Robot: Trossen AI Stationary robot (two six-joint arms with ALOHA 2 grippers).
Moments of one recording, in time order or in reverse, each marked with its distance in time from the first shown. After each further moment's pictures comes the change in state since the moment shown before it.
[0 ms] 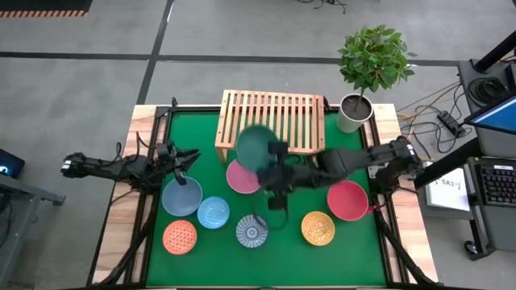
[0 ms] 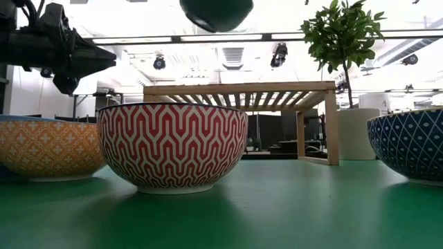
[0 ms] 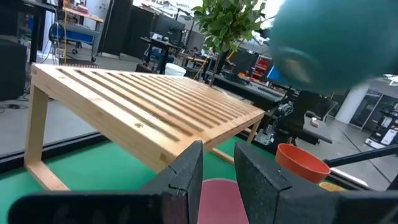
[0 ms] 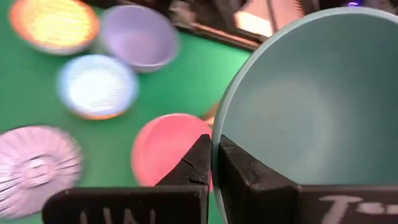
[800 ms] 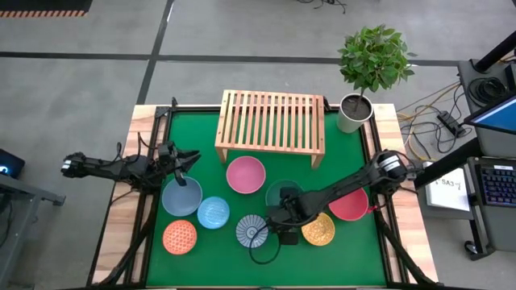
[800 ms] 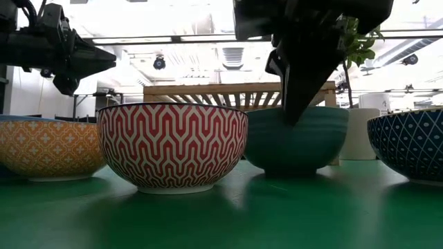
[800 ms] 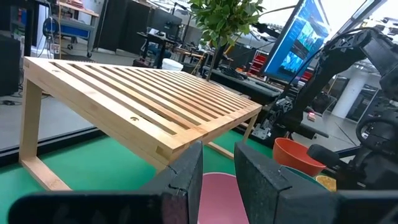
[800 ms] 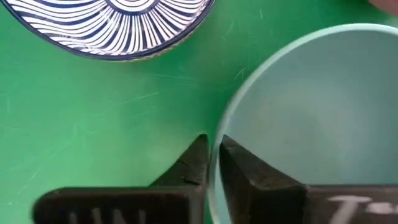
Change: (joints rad) left arm -0.001 0.001 0.000 -0.024 0.019 -0.011; right arm 0.167 0.140 -0.467 0.047 -0.316 0.525
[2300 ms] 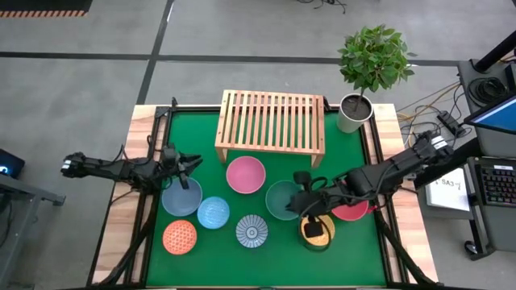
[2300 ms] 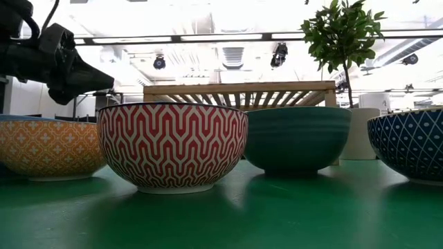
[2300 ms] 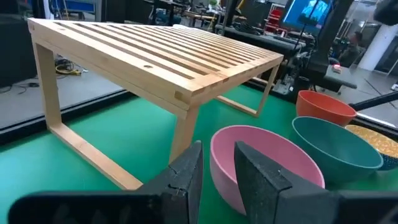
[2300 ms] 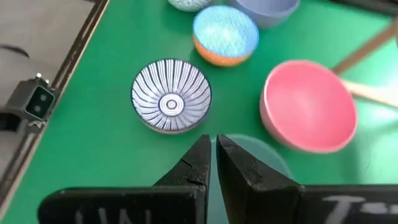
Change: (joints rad) left arm 0.000 0.002 0.000 -0.202 -0.002 -0.009; right arm 0.044 -0.455 -0.150 0.208 0.087 -0.324
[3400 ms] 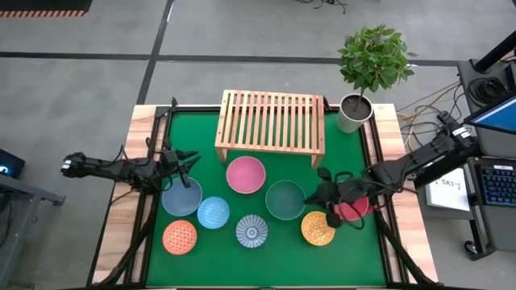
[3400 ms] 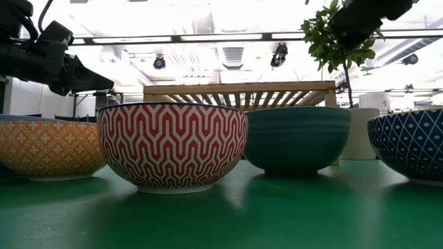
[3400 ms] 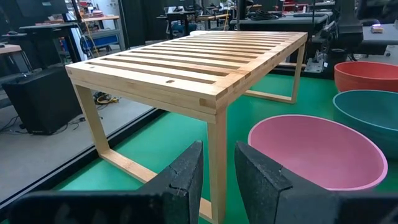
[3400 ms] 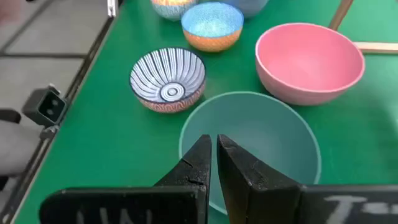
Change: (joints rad) left arm -0.003 -0.002 -0.001 -0.009 -0.094 0.263; right arm 0.002 -0.413 -0.626 0.423 0.002 0.180
